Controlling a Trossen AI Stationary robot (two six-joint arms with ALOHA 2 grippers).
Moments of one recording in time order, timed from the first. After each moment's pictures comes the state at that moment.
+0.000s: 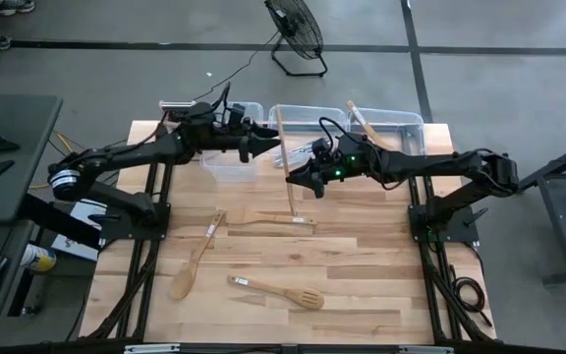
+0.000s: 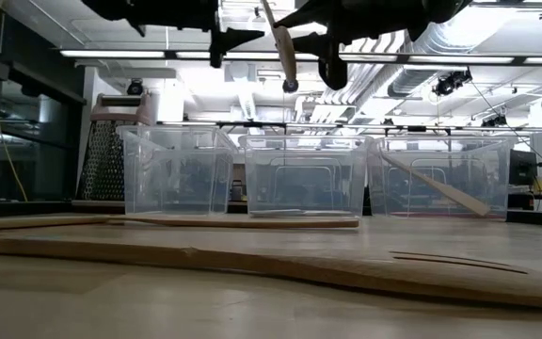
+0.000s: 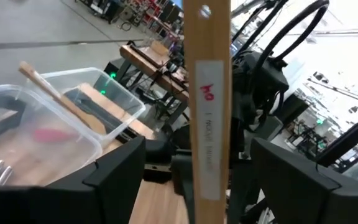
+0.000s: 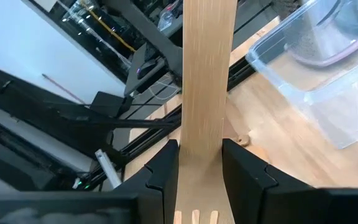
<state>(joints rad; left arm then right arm) 0.44 1.27 0.98 0.35 0.37 -0.64 -0.21 1.42 0.97 0.23 -0.29 0.65</state>
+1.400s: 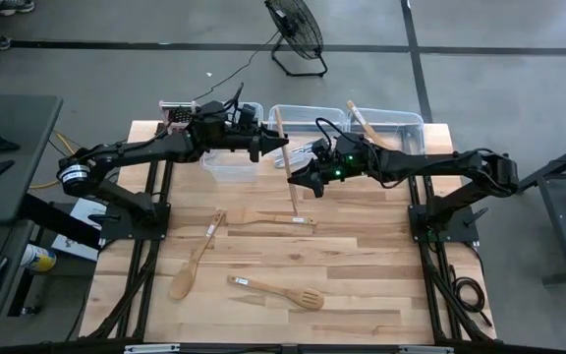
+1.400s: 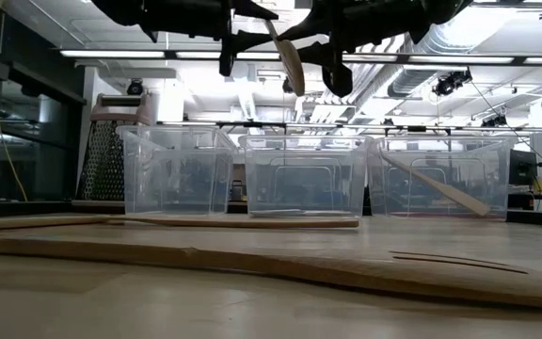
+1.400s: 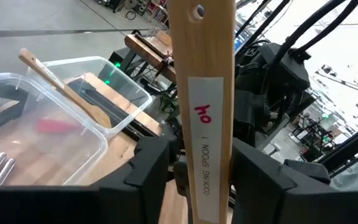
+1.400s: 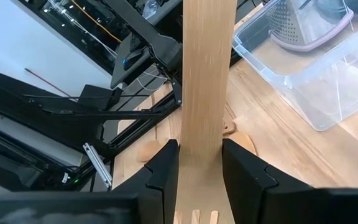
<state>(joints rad) 0.43 1.36 1.03 0.34 0.37 -0.63 -0.23 1.42 0.97 0.17 -0.29 0.64</state>
